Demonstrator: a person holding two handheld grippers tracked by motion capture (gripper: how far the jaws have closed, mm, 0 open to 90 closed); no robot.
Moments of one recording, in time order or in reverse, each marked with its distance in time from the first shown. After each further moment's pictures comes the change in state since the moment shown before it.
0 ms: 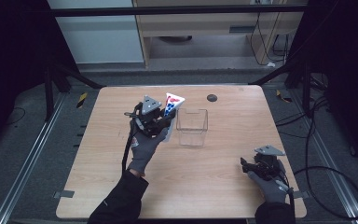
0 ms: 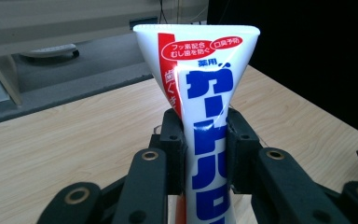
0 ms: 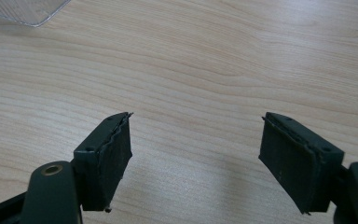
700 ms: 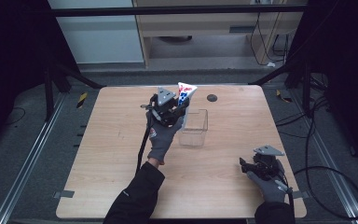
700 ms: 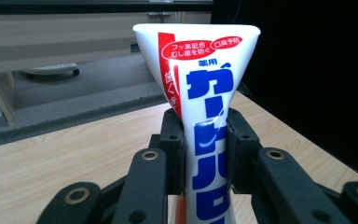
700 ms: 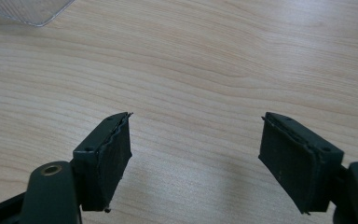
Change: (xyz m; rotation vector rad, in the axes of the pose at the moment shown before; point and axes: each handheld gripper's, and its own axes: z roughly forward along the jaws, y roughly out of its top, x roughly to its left) left arm -0.017 0.017 0.042 -0.093 0.018 -0.032; right arm 0.002 0.000 0.002 -0.004 0.009 -0.008
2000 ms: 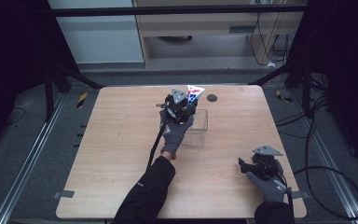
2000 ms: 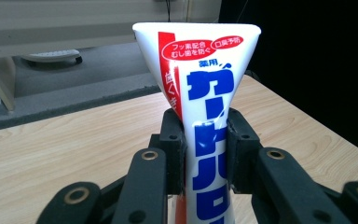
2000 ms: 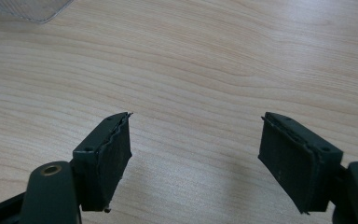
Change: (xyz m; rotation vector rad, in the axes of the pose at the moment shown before) left arm -0.001 -0.030 0.064 0.051 0.027 -0.005; right arm 0.002 -0.001 0.003 0.011 0.006 0.001
